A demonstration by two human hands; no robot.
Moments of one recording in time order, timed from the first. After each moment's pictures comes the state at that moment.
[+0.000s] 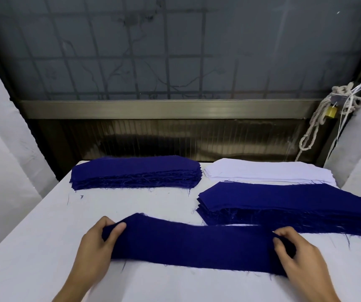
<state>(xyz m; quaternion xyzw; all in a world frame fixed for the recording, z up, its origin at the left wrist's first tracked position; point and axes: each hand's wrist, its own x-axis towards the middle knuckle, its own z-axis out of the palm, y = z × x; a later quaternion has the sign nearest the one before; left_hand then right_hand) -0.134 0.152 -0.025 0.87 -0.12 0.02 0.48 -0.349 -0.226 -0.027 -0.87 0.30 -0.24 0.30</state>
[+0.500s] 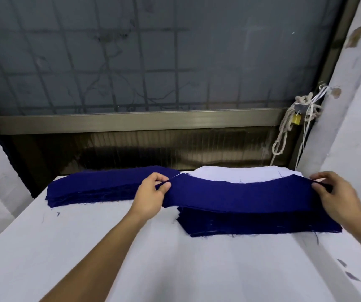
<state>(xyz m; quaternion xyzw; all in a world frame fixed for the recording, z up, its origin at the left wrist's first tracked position) -0.098 -0.030 0.055 0.82 -0.21 -0.04 0.52 -0.341 -0.417 0.044 -0.82 0.36 -0.34 0.29</state>
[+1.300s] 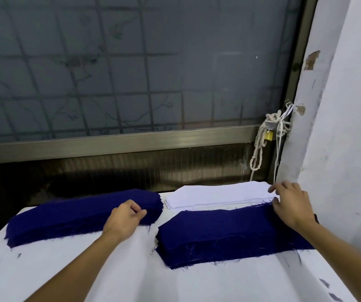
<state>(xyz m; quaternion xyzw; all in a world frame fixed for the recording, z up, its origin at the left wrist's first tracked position) -0.041 -0.048 0.029 0.91 -0.20 -0.04 0.35 -0.297 -0.432 0.038 -0.91 0.35 -0.23 0.03</state>
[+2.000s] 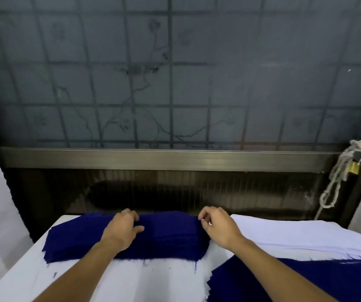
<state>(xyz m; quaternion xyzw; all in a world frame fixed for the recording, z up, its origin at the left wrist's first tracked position) 0.096 0.040 0.028 0.95 -0.23 -0.01 0.19 -0.035 -0.238 0.029 -0.95 0.10 -0.14 0.25</state>
